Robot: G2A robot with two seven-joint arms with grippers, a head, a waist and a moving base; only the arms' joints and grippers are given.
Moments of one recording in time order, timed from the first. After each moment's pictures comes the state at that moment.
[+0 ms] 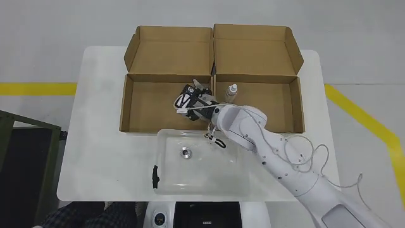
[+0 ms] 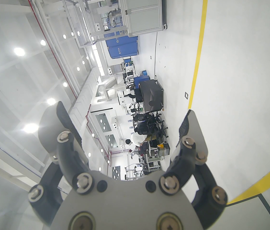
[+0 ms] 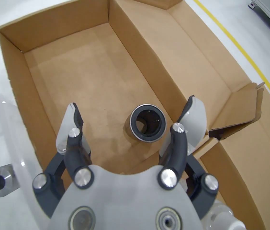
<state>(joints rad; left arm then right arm) -0.01 -0.37 -0.75 -1.25 2.03 -0.40 0.22 -0.88 -1.31 0.76 -1.61 -1.32 -0.28 0.51</state>
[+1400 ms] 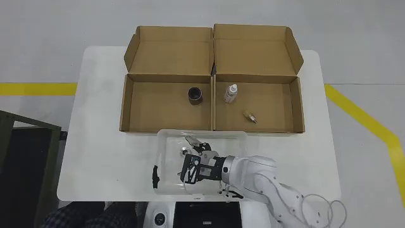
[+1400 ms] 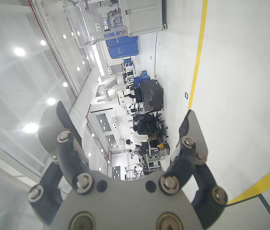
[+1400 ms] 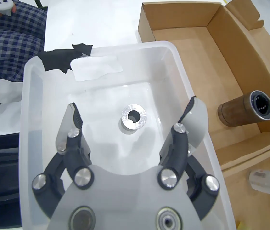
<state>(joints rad) -0.01 -0.37 -0.75 -1.25 2.03 -0.40 0.22 -1.33 -1.21 0.85 -1.91 -1.53 -0.59 0.38</state>
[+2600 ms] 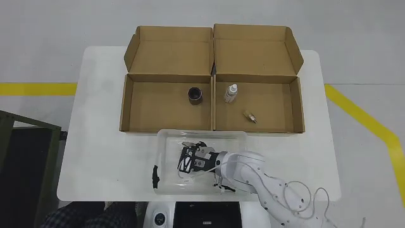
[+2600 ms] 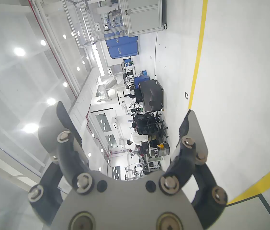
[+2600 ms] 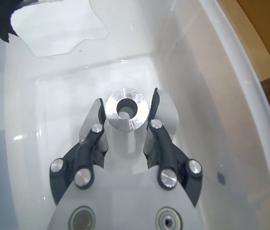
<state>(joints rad) -0.01 -0.37 -0.75 -1.25 2.03 -0.40 0.22 -1.23 -1.25 0.77 -1.70 -1.53 -0.51 0.37</state>
